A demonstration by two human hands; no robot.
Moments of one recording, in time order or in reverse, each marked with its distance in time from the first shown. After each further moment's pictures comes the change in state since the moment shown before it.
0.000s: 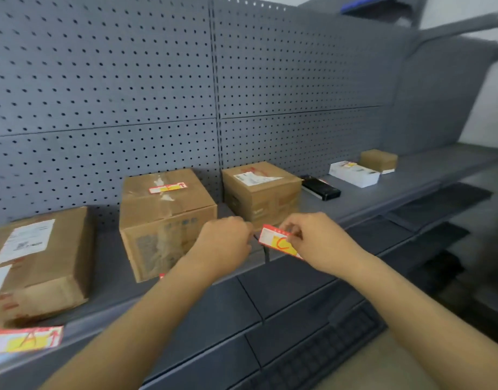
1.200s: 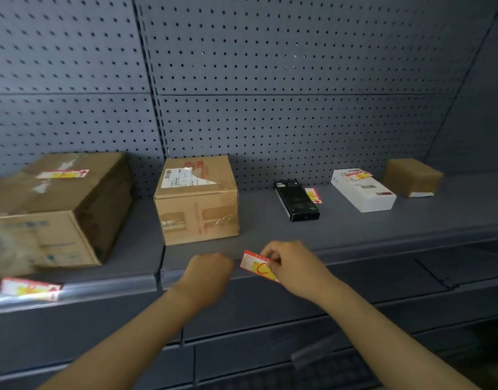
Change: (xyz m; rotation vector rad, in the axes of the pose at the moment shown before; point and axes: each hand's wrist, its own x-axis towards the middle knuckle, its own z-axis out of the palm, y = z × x) left_hand 0.211 0.159 0.135 0.041 -0.351 -0.321; right_hand 0.136 0.290 -0.004 0.140 -0.310 -0.181
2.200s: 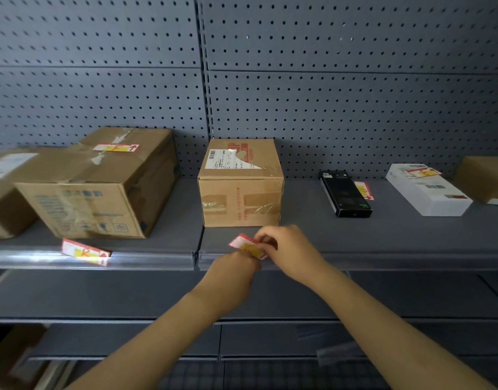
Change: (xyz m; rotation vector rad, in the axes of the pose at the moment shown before) left_hand -0.032 -0.009 0.015 -0.277 0.043 -0.080; right_hand 0.061 -0.031 0.054 0.199 -0.018 -0.310
